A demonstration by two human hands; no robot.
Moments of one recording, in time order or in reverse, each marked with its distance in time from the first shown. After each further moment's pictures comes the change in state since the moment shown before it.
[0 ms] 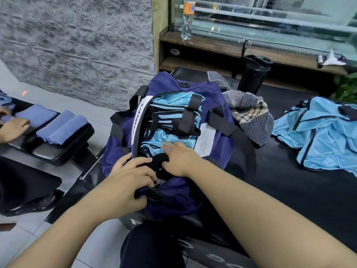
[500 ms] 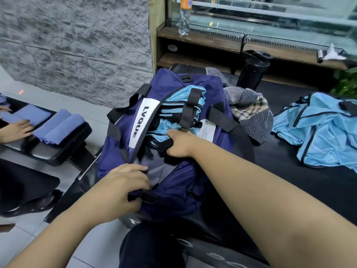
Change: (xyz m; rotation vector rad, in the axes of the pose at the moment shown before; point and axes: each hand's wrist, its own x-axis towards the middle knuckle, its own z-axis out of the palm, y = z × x) left_hand -0.009 -0.011 0.007 -0.160 0.015 0.006; right_hand 0.030 0.024 -0.023 0.087 -0.019 0.136
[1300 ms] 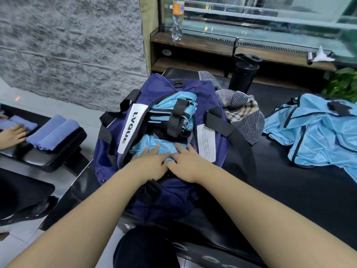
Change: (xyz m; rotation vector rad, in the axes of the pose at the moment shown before) left_hand 0.119 0.011 0.031 0.141 -0.455 -0.526; right_hand -0.064 0.014 0.020 -0.009 -0.013 -0.065
